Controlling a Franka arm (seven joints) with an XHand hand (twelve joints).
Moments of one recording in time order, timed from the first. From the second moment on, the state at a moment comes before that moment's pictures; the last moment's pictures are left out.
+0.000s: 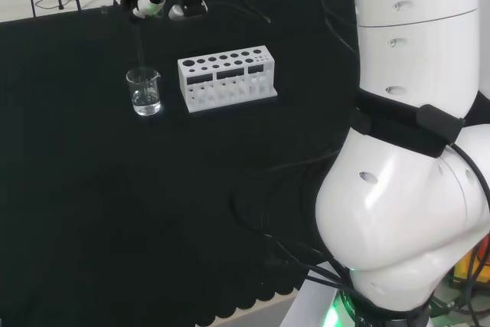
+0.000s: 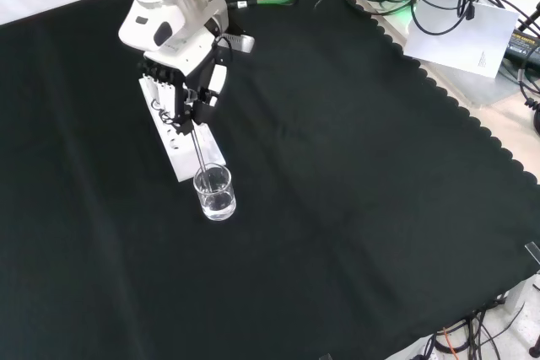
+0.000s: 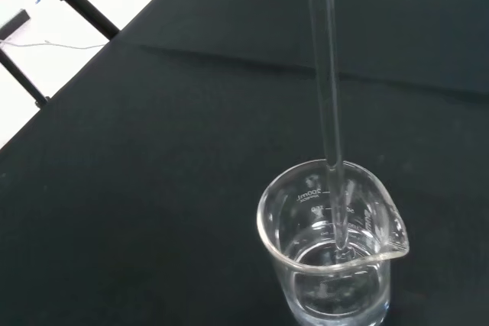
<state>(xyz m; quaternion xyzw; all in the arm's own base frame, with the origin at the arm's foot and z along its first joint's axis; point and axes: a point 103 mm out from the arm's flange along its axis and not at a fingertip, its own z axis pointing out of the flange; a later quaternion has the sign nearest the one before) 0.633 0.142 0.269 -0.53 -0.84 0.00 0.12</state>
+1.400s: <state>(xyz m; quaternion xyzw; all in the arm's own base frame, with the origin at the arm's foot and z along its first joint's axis) 0.631 0.164 0.276 -0.50 -0.86 -0.01 0.11</state>
